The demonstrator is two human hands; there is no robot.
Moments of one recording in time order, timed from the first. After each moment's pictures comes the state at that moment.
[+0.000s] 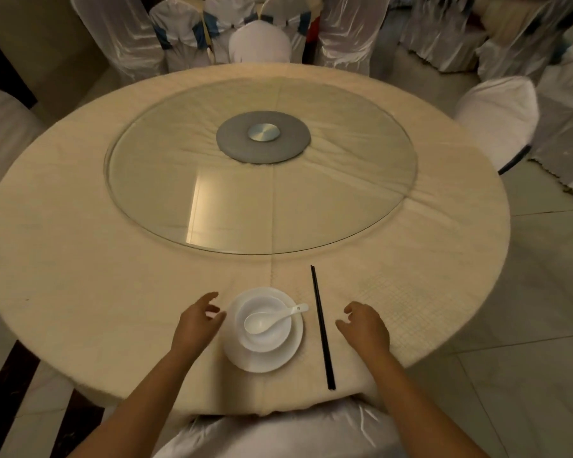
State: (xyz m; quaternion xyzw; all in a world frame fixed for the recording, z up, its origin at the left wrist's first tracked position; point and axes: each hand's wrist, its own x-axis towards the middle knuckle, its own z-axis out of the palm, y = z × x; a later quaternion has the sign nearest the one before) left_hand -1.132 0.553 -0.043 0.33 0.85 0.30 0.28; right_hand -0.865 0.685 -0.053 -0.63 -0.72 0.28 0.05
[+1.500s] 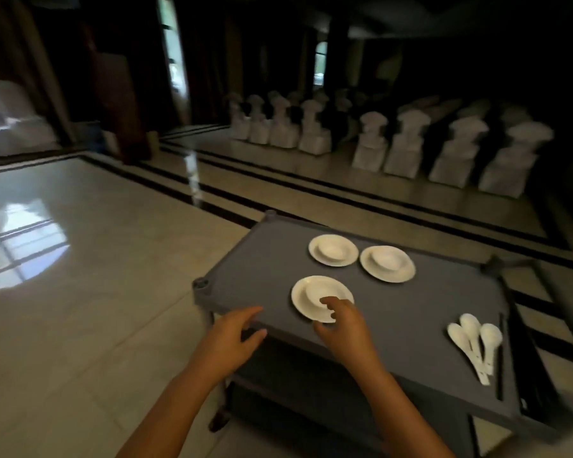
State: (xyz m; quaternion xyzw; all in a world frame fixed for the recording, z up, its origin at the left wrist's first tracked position) left_hand -0.082 0.296 0.103 0.89 -0.26 -0.05 0.37; right_hand -0.154 0.091 0.098 -0.90 0.20 -0.15 0.36
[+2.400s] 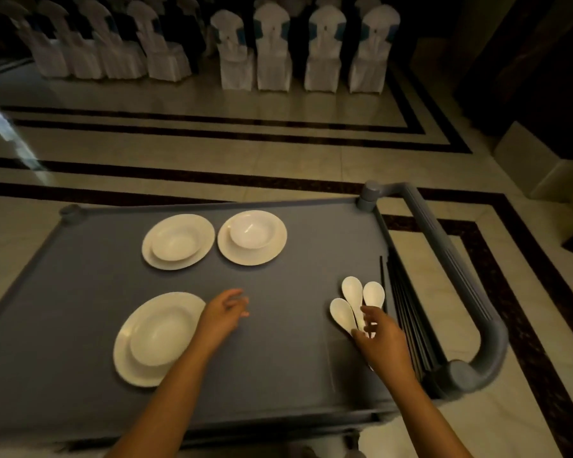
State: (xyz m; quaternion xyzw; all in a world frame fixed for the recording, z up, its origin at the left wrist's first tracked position) left_hand -0.004 -0.068 -0.001 0.78 -0.16 -0.35 0.50; right_hand -0.239 -0.205 -0.007 -0.75 0.52 -0.16 0.37
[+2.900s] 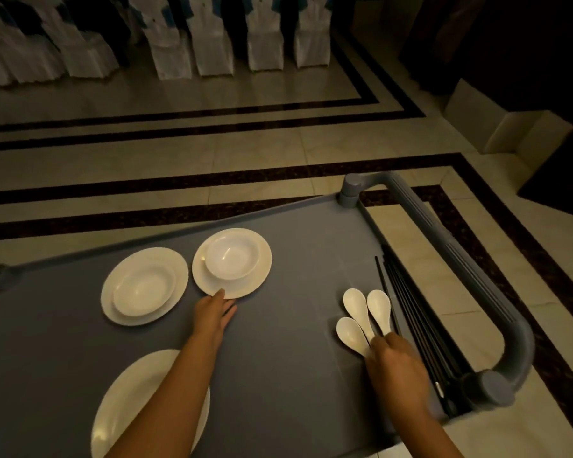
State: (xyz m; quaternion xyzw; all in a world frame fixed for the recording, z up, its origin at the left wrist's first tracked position) left_hand 0.086 -0.159 -0.037 0.65 0.06 -0.42 0.63; right_hand -0.217 -0.194 -0.029 -0.81 0.58 -0.02 0.13
